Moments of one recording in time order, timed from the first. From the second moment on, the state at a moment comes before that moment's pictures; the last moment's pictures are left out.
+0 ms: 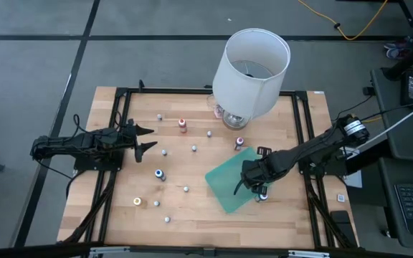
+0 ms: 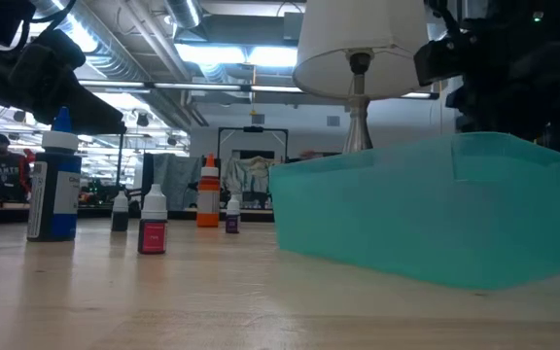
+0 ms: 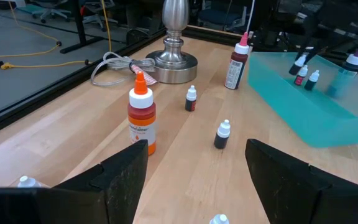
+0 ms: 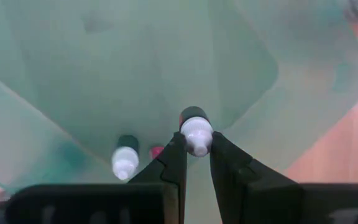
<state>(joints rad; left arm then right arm) 0.04 0.02 0.11 -0.37 -0.32 -0.20 0.39 1.59 1.06 -0.98 0.21 0.54</state>
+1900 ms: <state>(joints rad) 0.04 0.02 0.11 -0.37 -0.32 -0.20 0.45 1.62 1.18 -0.91 0.21 0.60</state>
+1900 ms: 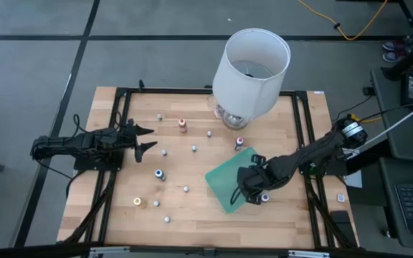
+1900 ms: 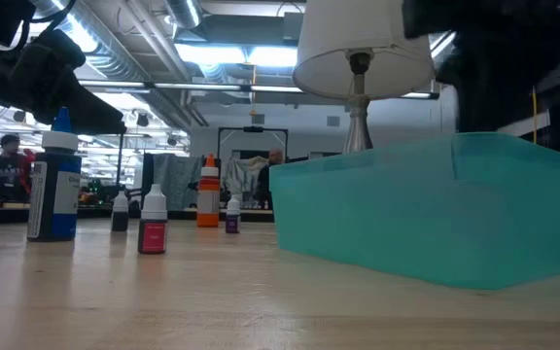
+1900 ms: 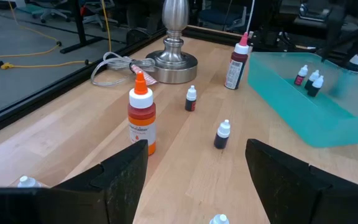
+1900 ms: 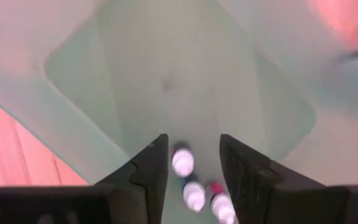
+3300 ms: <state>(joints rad) 0.04 0.02 0.11 -0.37 -0.32 -0.20 0.73 1.48 1.23 -0.95 0.18 0.53</state>
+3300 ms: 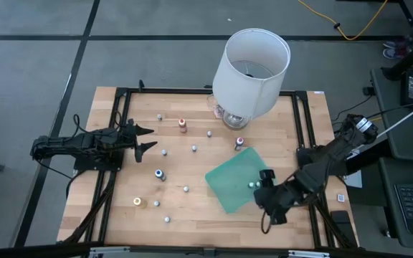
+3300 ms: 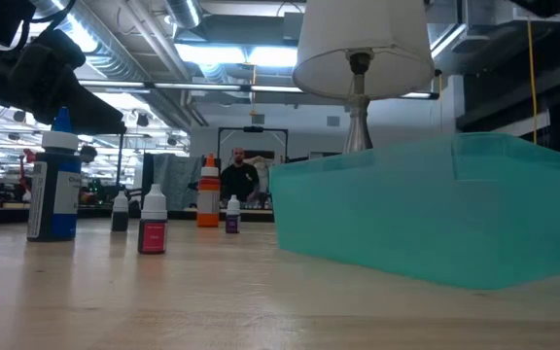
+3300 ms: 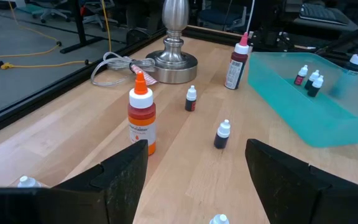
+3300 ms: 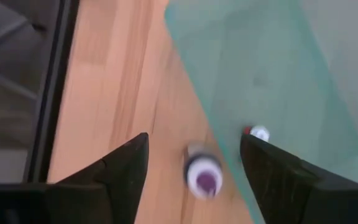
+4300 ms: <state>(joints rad) 0.04 0.02 0.11 -0.37 -0.32 -0.20 0.77 1.49 1.00 -0.85 0.24 0.60</state>
